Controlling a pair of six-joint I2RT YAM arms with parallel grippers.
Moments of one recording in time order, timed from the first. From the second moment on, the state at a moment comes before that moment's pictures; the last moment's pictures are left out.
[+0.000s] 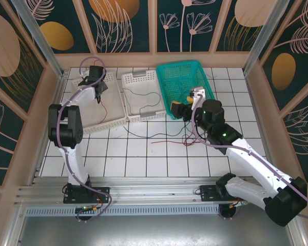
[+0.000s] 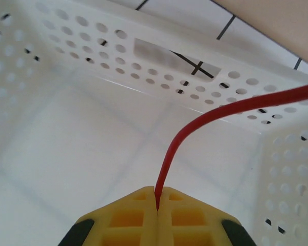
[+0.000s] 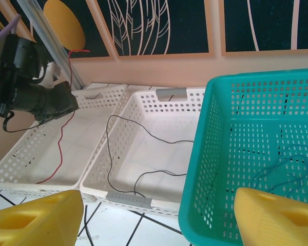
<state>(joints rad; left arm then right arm) -0.10 2.00 1.52 -0.37 -0.34 -0.66 0.60 1.00 0.81 -0.04 0.01 0.26</state>
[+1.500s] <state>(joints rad) -0.08 2.20 1.56 -0.42 -0.14 -0.70 0.62 0.97 0.76 -0.07 0.03 0.26</state>
